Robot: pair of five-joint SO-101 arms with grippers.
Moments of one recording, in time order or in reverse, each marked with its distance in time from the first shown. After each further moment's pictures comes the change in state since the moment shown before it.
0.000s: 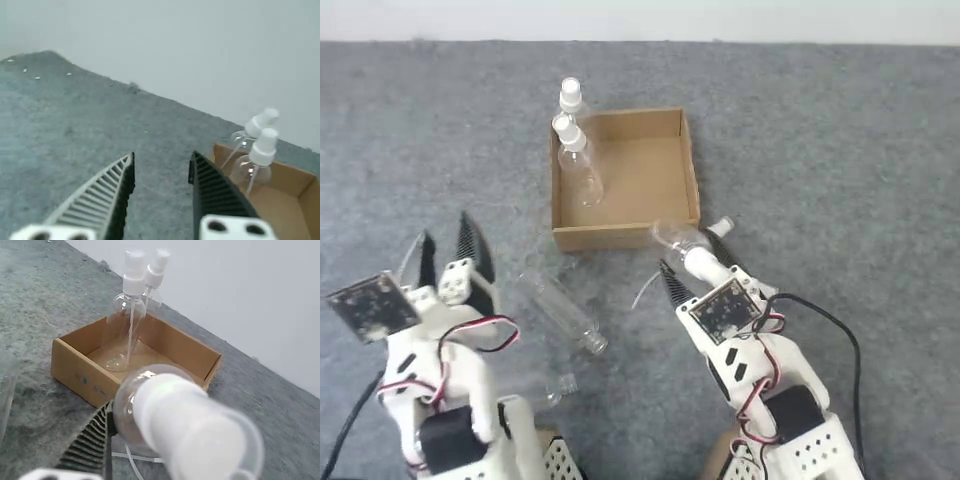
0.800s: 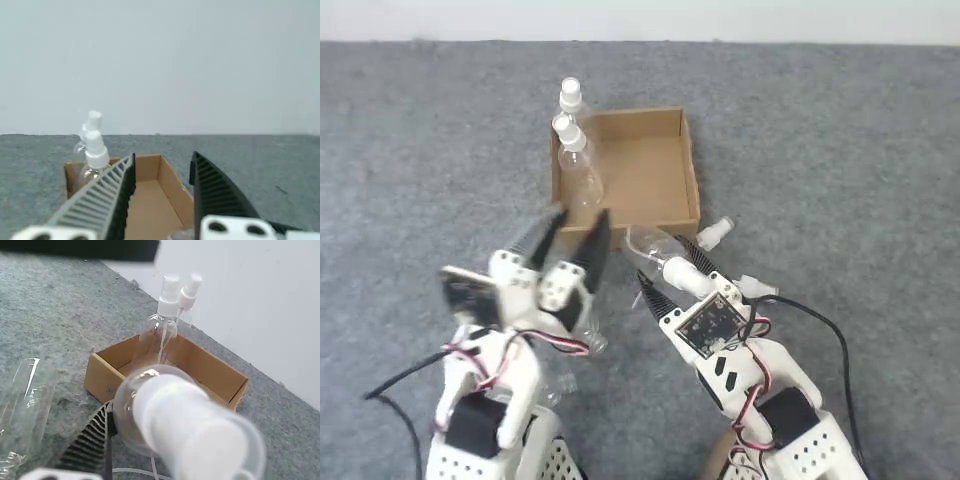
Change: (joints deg) left arm 35.0 0.1 6.2 -16.4 -2.4; right arm -6.8 0.0 -0.2 -1.8 0.0
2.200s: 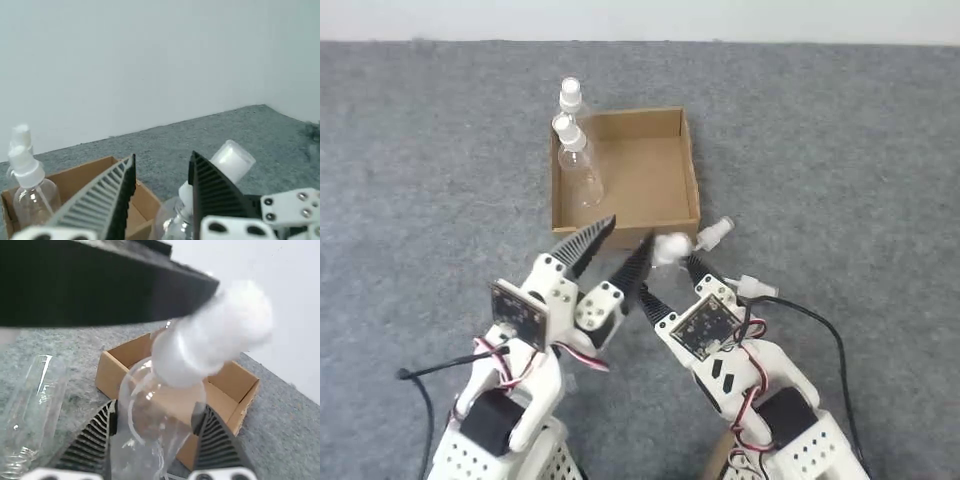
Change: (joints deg) left arm 14.0 -0.4 6.0 -5.5 -7.5; right arm -2.5 0.2 0.0 0.0 -0.2
